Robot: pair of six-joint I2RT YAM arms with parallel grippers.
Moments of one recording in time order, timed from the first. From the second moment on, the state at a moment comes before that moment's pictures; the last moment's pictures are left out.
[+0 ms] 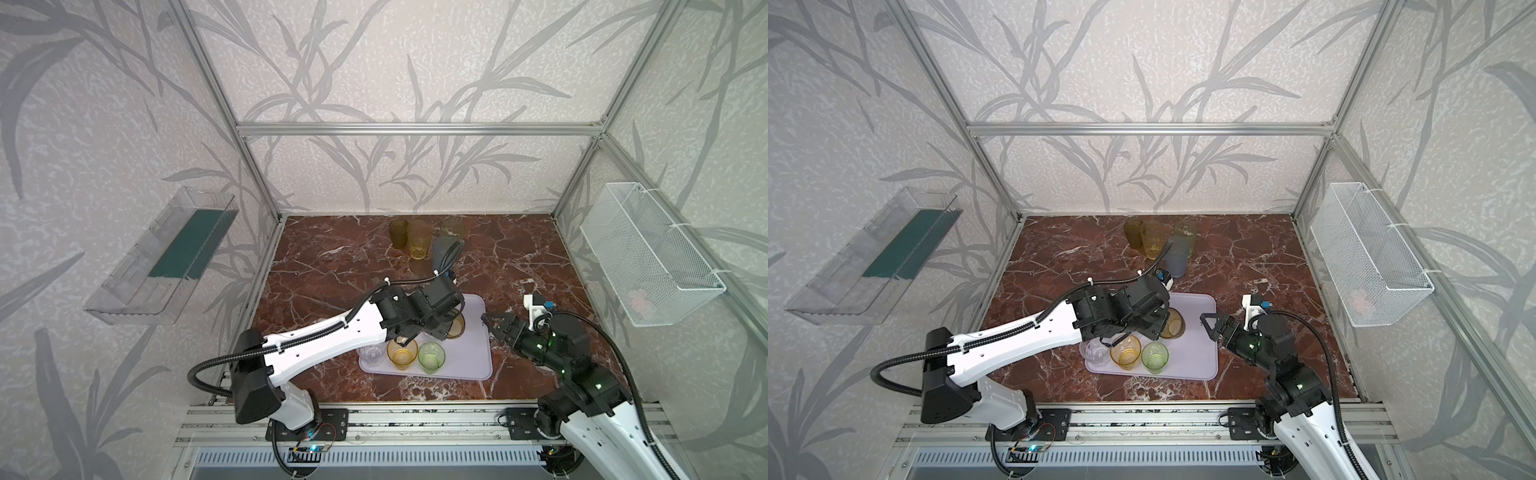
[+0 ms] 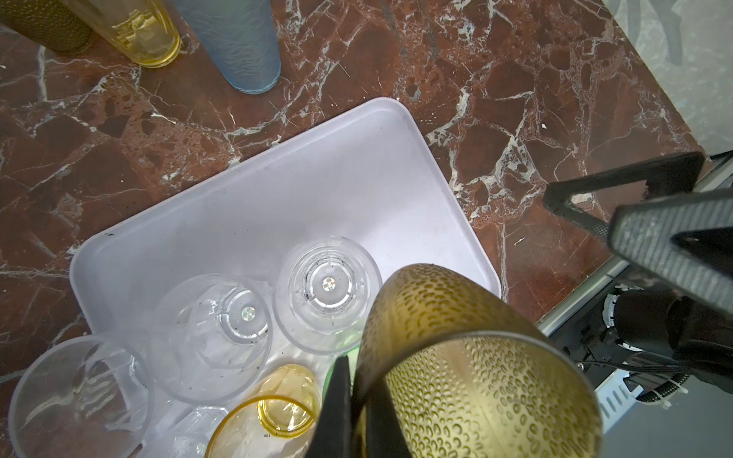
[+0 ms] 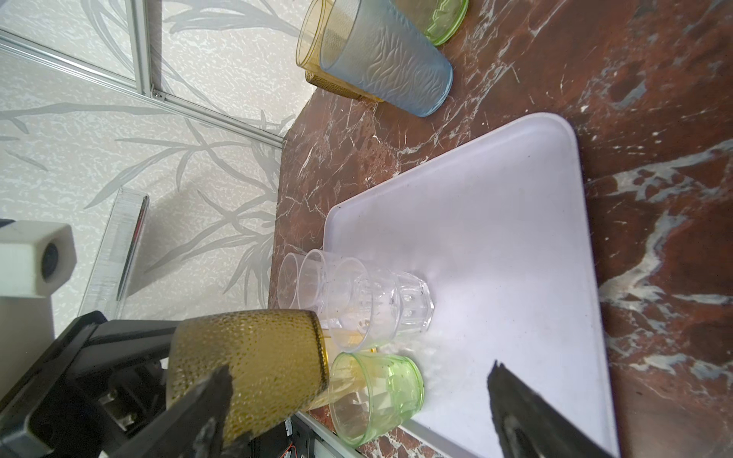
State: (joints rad) left arm -1.11 1.52 1.41 -0.87 -0.19 -0.53; right arm 0.38 0.40 0.42 -0.47 -0.33 0.98
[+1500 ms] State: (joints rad) left arm -1.20 1.73 1.42 -0.86 -0.16 -0.53; right arm 0.37 0.29 0.39 -0.61 -0.28 1.00
